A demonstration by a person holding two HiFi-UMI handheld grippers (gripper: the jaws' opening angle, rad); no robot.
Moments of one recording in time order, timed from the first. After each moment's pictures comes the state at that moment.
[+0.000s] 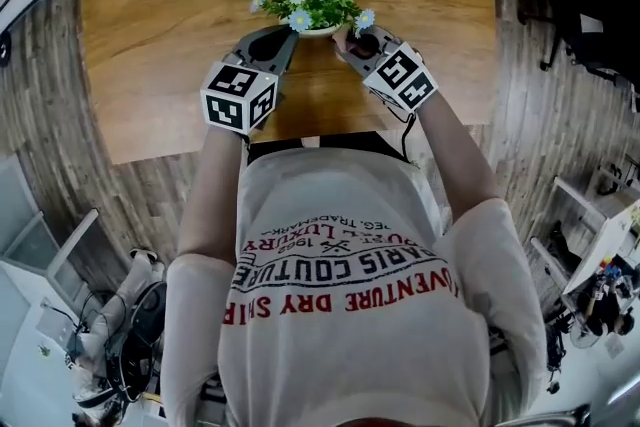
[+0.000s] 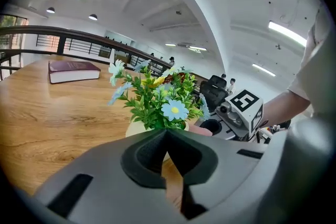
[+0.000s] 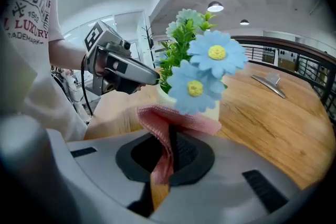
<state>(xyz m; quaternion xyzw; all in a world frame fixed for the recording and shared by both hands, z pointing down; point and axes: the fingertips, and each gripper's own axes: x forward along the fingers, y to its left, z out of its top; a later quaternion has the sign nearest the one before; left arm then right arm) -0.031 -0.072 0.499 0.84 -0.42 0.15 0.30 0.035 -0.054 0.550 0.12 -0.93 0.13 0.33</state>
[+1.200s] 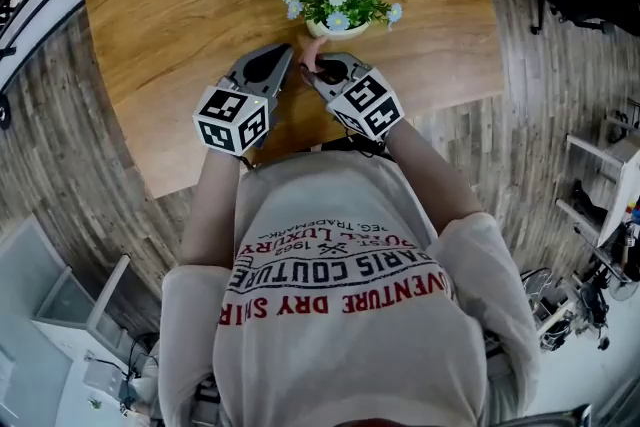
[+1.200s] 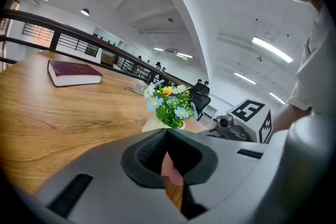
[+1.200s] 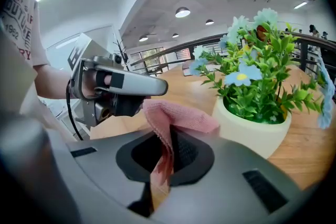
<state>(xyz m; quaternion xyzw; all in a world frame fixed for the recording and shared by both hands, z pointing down) -0.104 -0.047 0.476 0.88 -0.34 0.10 0.30 -0.086 -0.010 0.527 0.26 -0.90 0.23 0.27</state>
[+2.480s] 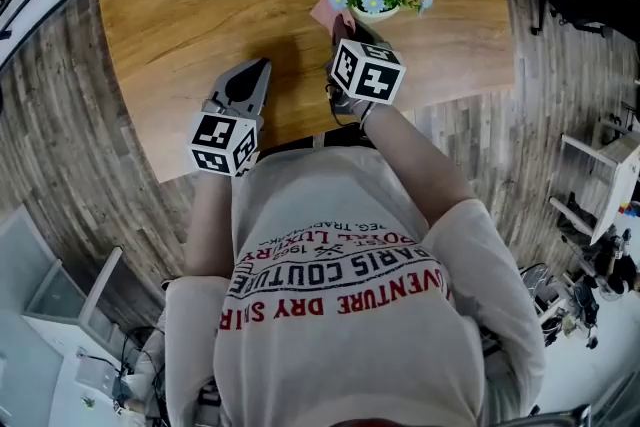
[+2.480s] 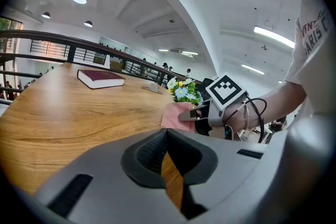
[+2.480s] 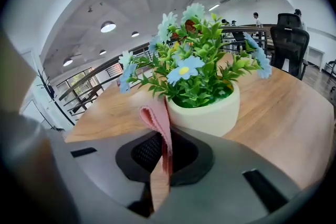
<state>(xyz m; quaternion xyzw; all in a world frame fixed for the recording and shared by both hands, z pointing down) -0.197 0.013 0.492 0.87 -0.40 0.13 0.26 -0.054 -0.065 0.542 0.59 -0.70 0.36 0.19</state>
